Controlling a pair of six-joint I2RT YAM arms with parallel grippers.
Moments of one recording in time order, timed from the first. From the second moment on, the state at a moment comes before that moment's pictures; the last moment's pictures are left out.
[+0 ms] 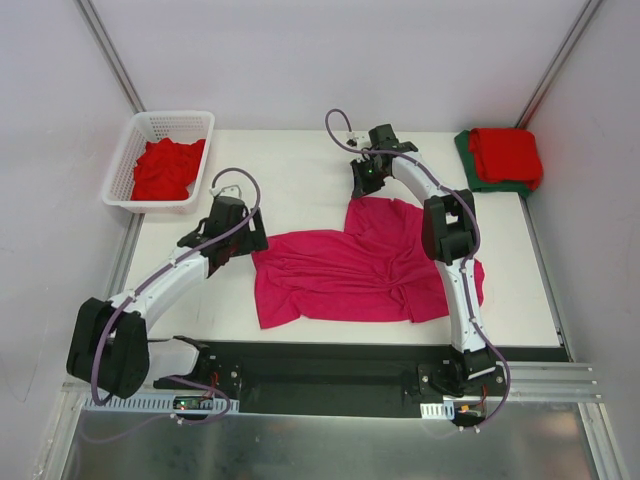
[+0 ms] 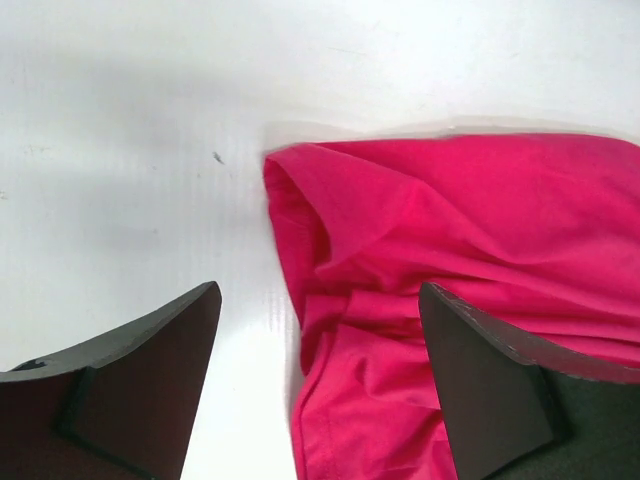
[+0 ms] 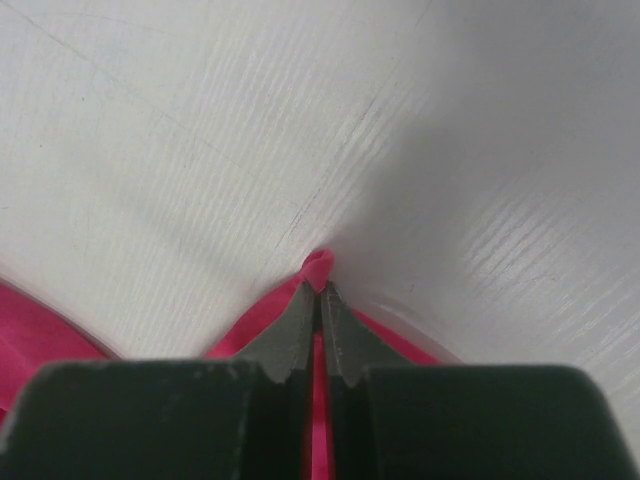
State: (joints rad) left arm -0.37 1.23 0.75 -0.32 -0.14 -0.48; right arm 0.34 2.48 2.18 -0.76 -0.35 -0.08
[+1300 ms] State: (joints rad) left arm -0.14 1.39 0.65 0.03 0.24 -0.75; right arm 0.34 2.48 2.17 -0.75 -0.35 -0.08
